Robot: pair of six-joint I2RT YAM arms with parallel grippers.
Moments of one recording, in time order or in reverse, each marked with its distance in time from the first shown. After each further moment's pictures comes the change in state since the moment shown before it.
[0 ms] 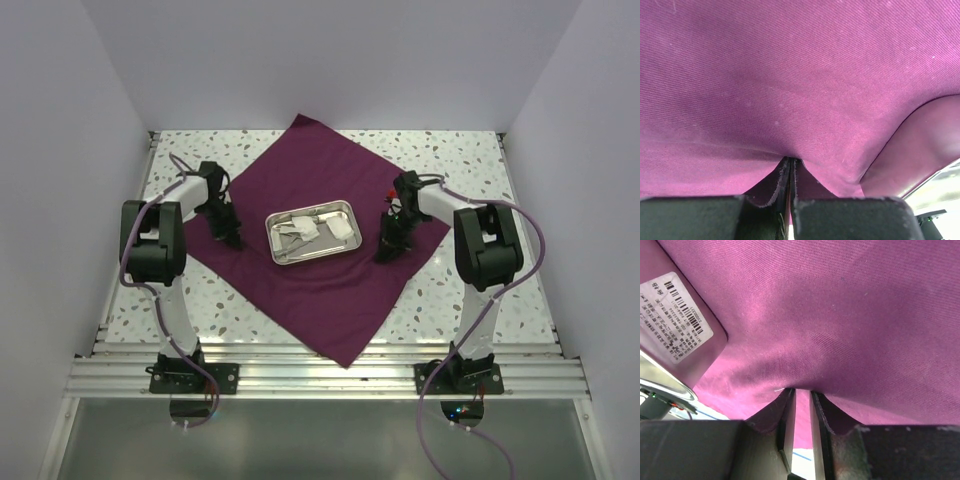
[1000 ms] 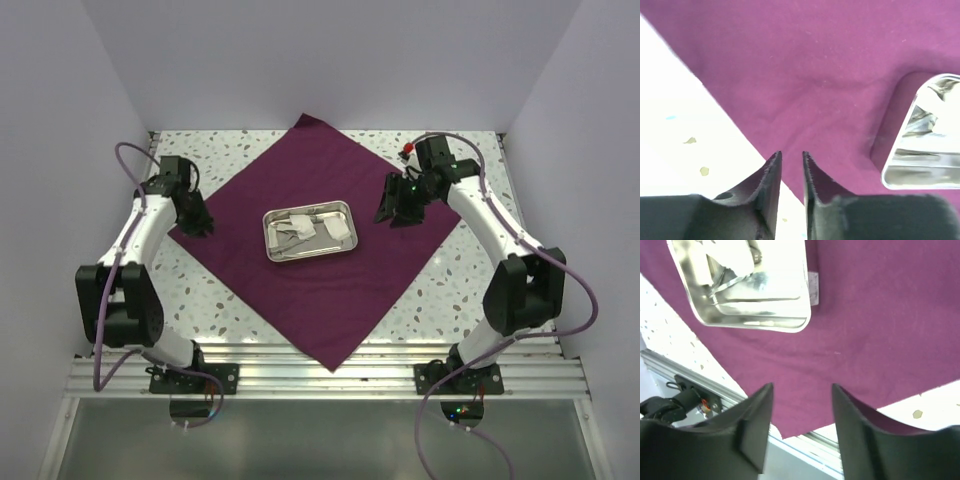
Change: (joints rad) left arm 0.073 -0.438 -0.179 0.055 -0.174 0.038; right arm 0.002 -0.326 0.123 -0.087 0.003 0.011
